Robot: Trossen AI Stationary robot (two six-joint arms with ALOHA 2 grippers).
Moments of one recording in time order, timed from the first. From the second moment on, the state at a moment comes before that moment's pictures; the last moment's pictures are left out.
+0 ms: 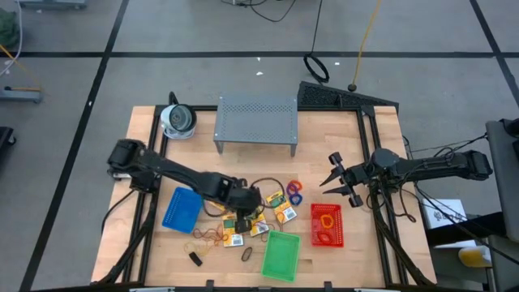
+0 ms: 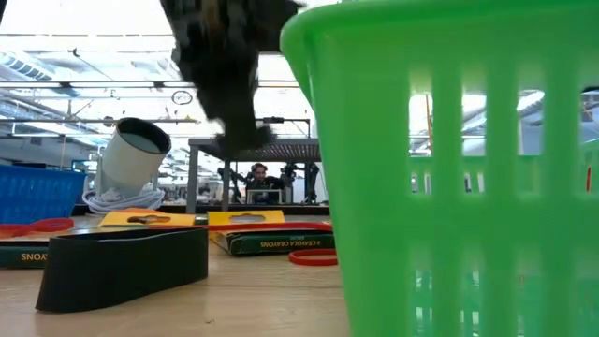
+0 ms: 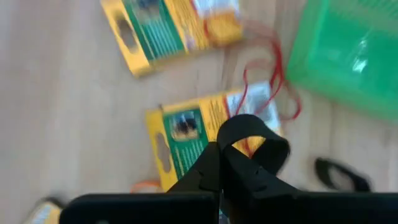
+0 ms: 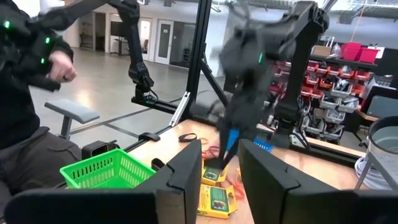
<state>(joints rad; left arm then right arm) -0.26 1.77 1.26 -0.53 -0.01 -0.40 -0.01 0.55 0.16 0.51 -0.45 -0.12</state>
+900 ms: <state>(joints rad) -0.32 1.30 1.10 -0.72 -0.36 -0.43 -0.01 0.55 0.16 0.66 -0.08 -0.15</state>
